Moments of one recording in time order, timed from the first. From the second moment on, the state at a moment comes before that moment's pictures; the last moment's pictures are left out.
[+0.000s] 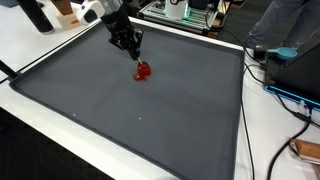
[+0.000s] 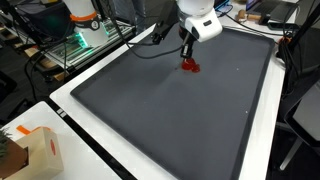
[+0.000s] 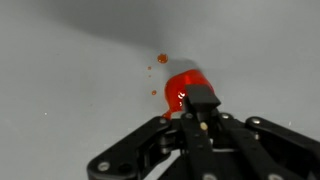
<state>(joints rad) -0.08 0.41 0.08 -1.94 0.26 2.18 -0.48</state>
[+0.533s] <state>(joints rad) -0.10 0.41 0.09 -1.94 0.27 2.18 -0.48</state>
